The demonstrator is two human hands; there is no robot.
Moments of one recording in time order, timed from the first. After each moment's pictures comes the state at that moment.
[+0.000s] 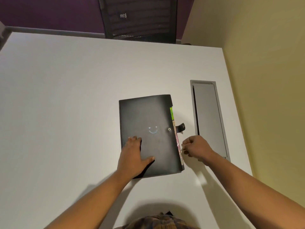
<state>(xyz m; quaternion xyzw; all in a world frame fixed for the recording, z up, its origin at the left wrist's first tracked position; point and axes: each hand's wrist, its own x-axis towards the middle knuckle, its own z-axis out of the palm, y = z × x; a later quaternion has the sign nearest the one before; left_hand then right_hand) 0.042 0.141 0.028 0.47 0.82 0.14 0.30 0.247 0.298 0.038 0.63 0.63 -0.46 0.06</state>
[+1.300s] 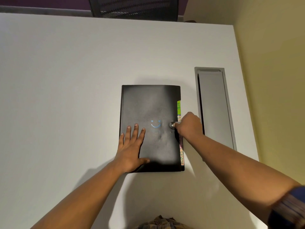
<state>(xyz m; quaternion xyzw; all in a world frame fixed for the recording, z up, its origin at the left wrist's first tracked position) 0.017 0.165 -0.021 0.56 0.75 -0.04 0.33 0.180 0.350 -0.010 0.68 0.66 -0.31 0.05</state>
